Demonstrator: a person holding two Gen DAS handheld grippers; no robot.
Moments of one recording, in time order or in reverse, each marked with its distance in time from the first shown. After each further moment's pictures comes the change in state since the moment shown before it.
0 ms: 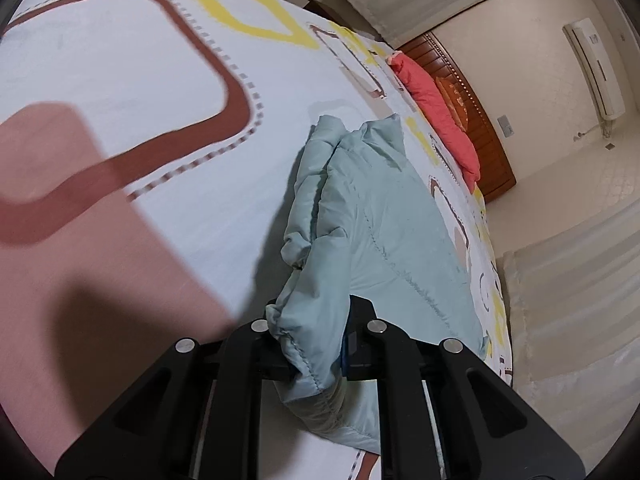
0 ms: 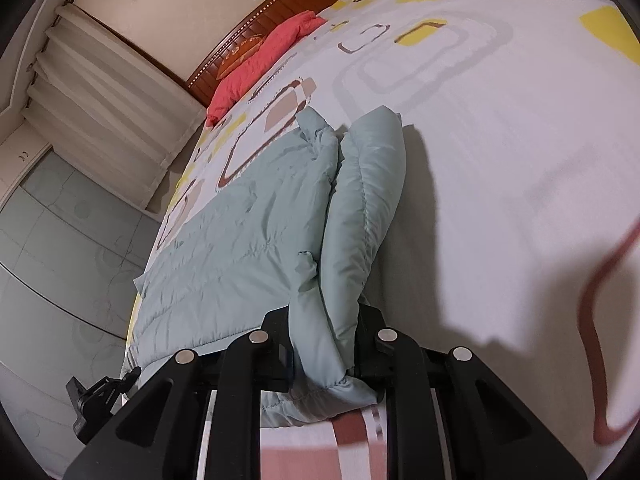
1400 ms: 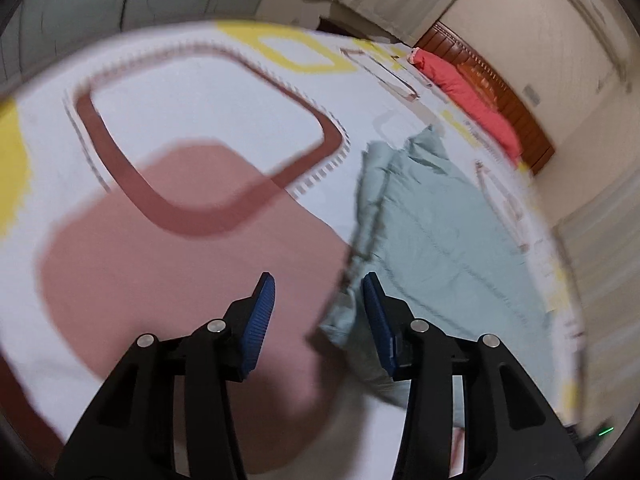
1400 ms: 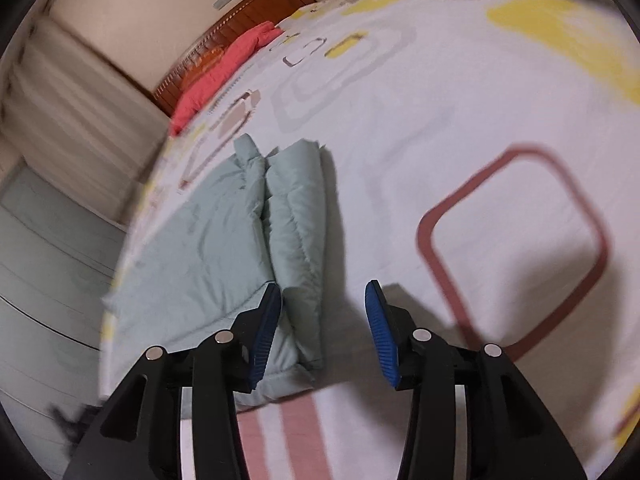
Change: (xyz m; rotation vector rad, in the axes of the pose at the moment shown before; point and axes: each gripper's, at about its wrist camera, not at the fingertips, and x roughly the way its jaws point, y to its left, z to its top) left arm -0.075 0.027 -0.017 0.238 -0.085 0.285; right arm -0.051 -0.035 -0.015 0.000 -0.038 -0.187
